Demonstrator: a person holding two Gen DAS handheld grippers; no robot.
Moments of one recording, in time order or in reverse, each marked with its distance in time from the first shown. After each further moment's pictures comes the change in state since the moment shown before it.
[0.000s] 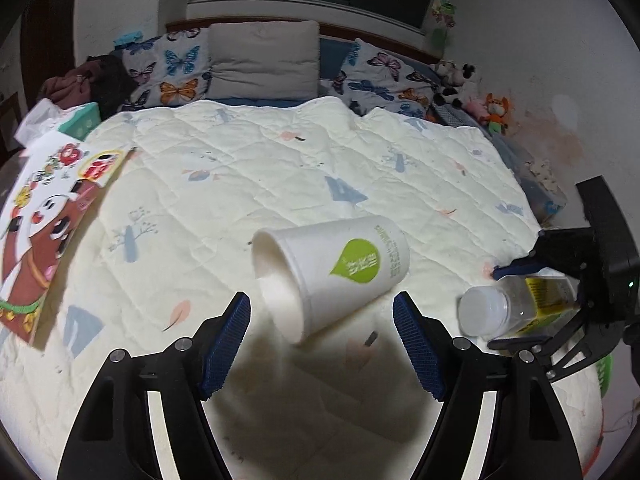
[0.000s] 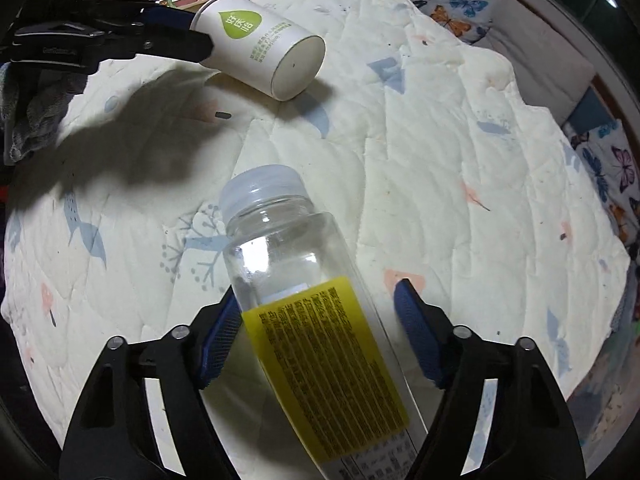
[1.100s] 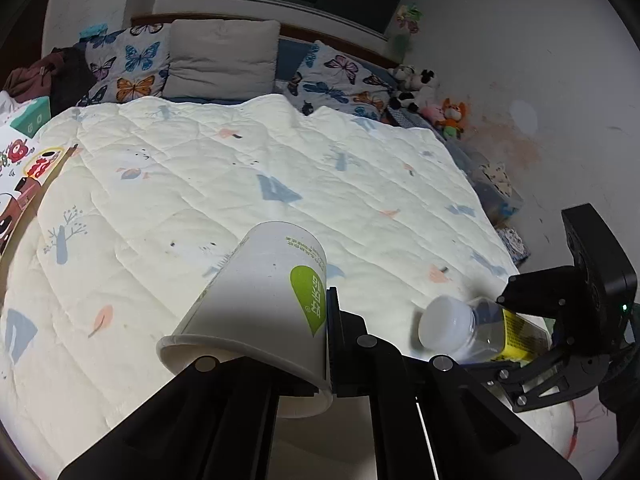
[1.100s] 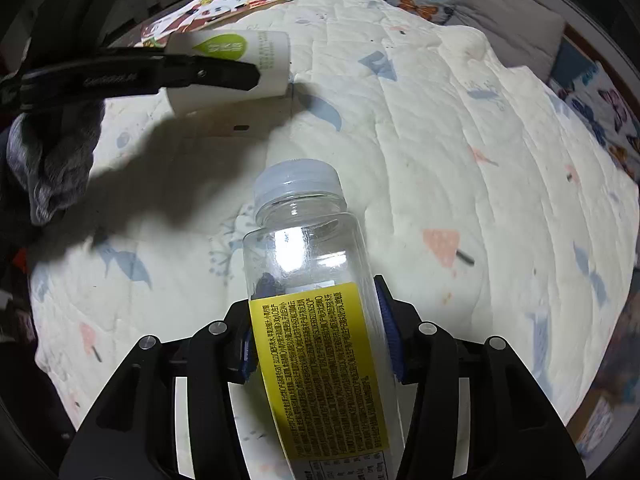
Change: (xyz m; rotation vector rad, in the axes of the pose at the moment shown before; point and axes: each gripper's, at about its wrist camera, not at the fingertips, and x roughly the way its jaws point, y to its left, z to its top) left arm 0.009 -0.026 -0.003 0.012 -0.015 -0.168; right arm -0.024 0.023 -0.024 0.238 -0.064 0.024
